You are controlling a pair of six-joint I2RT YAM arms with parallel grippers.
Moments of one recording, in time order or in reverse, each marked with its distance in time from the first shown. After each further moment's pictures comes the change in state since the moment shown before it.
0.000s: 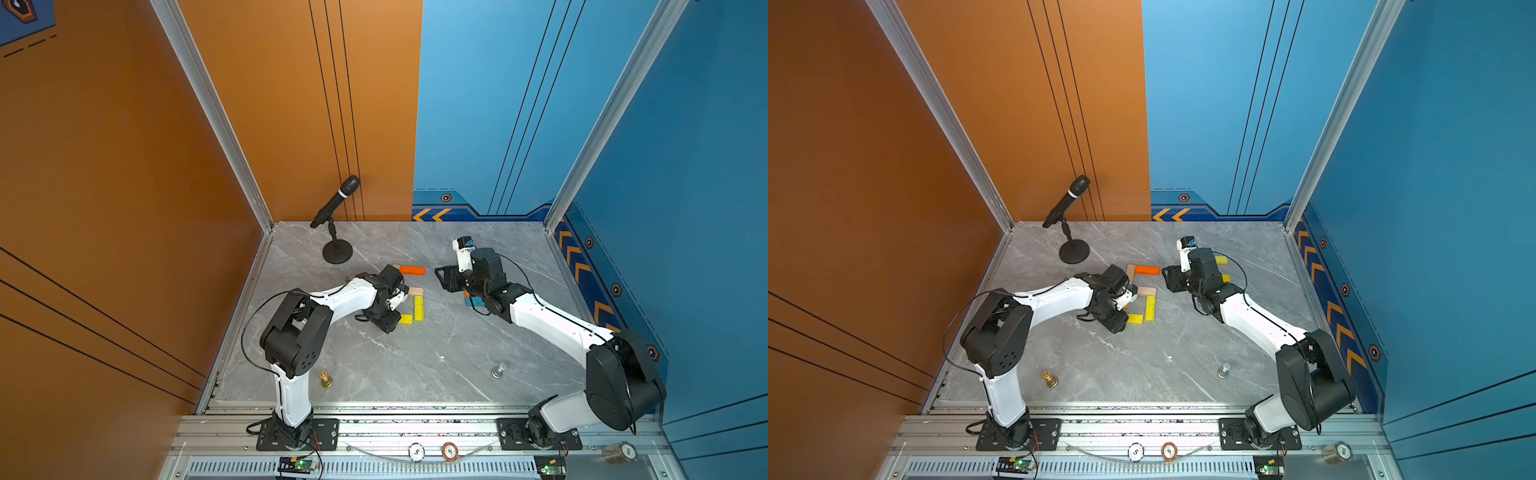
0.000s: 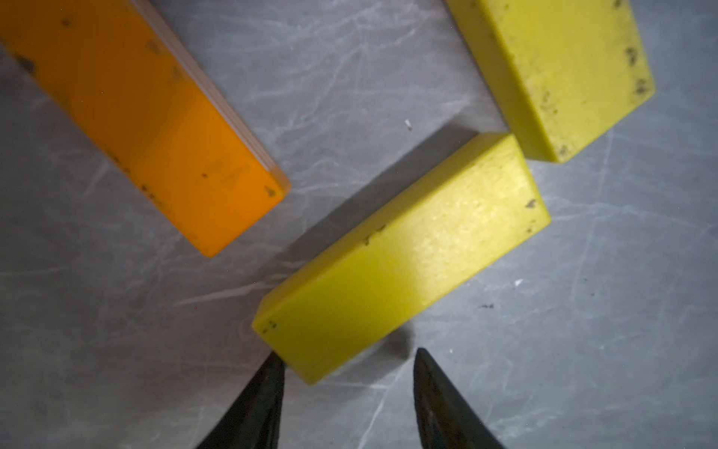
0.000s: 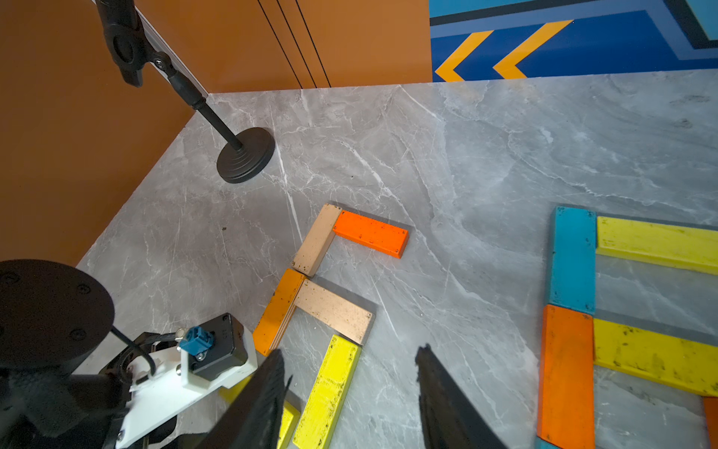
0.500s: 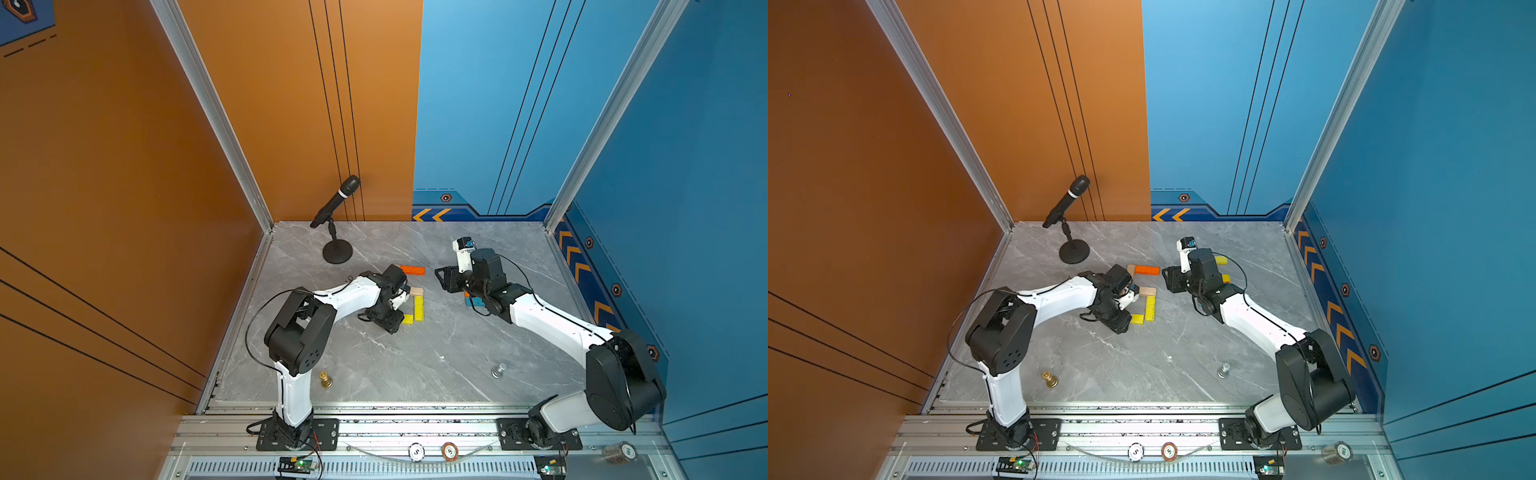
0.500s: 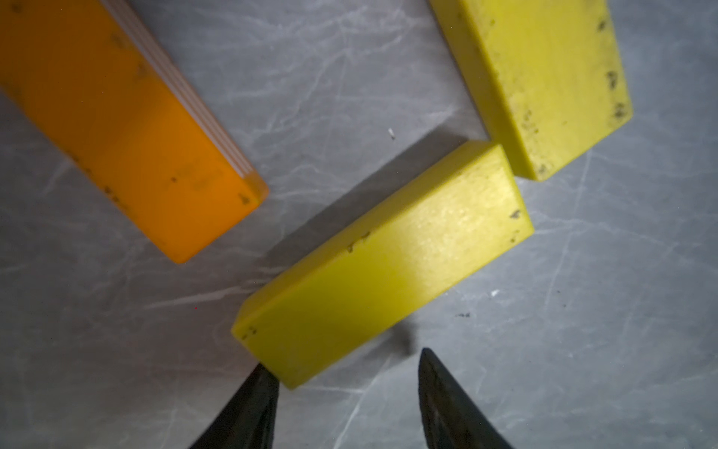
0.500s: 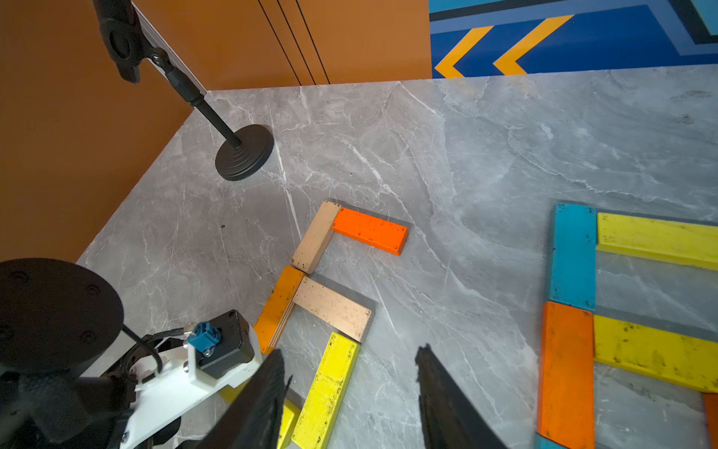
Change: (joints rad) left arm -0.012 0.029 0.042 -0.040 0.014 -0.065; right arm 0.000 0.000 -0.004 0.000 0.000 0.000
